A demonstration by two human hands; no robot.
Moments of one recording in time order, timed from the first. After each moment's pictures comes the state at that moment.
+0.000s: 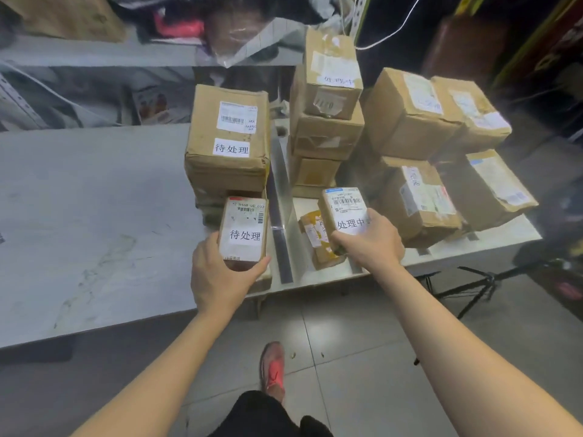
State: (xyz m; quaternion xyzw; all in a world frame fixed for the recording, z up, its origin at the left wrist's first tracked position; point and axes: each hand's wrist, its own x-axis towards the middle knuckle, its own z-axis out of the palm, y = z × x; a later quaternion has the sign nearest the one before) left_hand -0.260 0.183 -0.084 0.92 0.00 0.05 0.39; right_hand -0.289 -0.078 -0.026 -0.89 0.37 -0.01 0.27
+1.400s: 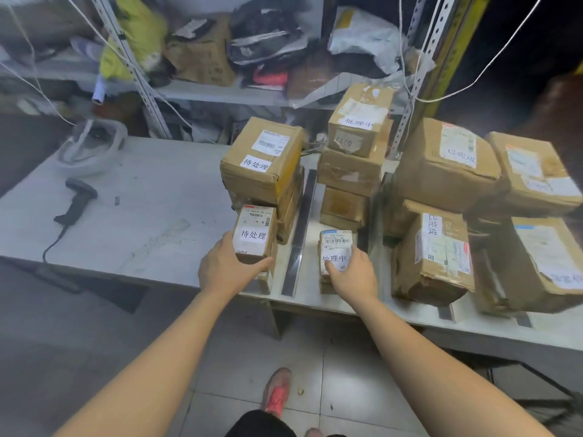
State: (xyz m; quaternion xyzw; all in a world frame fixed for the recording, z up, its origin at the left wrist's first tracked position) left_hand -0.300 0.128 -0.029 0.96 0.14 0.01 0.25; right_hand -0.281 -0.121 -0.090 -0.93 0.15 0.04 0.34
